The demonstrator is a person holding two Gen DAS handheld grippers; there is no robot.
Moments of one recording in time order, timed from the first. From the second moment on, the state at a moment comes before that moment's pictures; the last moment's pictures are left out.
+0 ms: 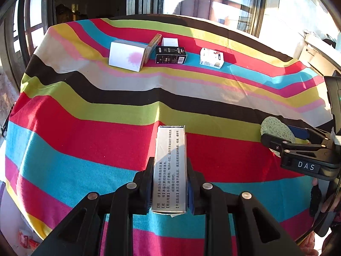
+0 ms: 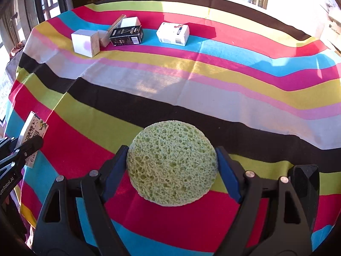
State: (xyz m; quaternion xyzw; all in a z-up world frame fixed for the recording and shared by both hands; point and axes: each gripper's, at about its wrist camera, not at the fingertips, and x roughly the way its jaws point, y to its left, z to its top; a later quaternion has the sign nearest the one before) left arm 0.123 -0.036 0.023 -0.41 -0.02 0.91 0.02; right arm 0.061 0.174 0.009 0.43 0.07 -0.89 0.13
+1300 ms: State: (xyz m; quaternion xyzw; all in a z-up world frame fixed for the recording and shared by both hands) left arm 0.208 -0.138 0.021 -0.40 -0.07 0.91 -0.07; right arm 0.167 0.048 0.032 0.39 0.19 -0.86 0.28
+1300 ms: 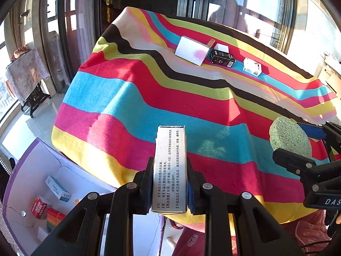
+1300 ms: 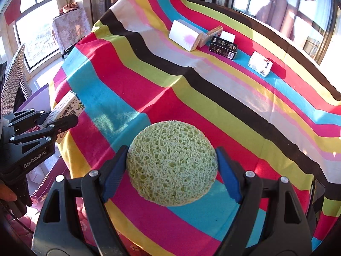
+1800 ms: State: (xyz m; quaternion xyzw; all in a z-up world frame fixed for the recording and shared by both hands) left arm 0.263 -0.195 0.018 -0.40 -0.10 0.90 -0.13; right arm 0.235 -0.037 0.025 0.35 0.28 -0.80 0.40
